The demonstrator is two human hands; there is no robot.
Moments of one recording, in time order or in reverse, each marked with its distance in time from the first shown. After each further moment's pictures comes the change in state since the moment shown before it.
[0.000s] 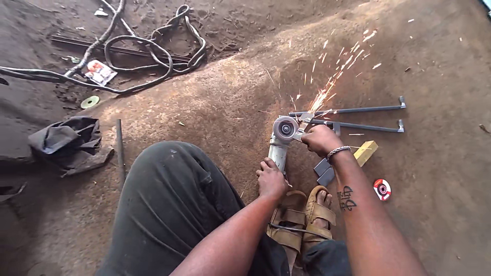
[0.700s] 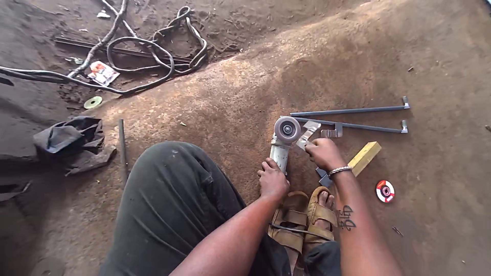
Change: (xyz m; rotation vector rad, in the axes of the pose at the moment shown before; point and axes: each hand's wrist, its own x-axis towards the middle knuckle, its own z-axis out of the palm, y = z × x) left_hand 0.003 0.004 -0.002 -0.015 -0.004 -0.022; right_hand -0.004 0.032 0.029 0.192 0.063 -0.034
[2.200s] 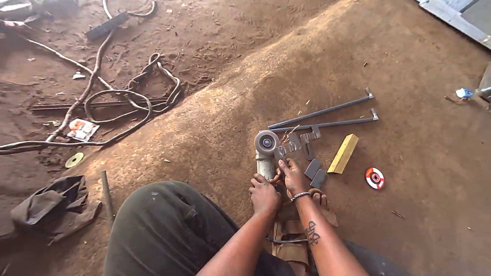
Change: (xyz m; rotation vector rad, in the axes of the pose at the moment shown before) left_hand -0.004 0.002 0.001 0.065 0.006 0.006; right_hand -0.014 0.025 0.106 1.287 0.138 0.038
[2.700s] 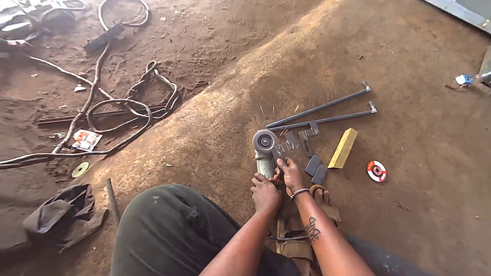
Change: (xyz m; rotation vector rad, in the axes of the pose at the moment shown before) left_hand 0.000 -0.001 -0.001 -0.017 0.018 -0.002; right_hand -0.002 -0.003 0.004 0.029 -0.017 0.048
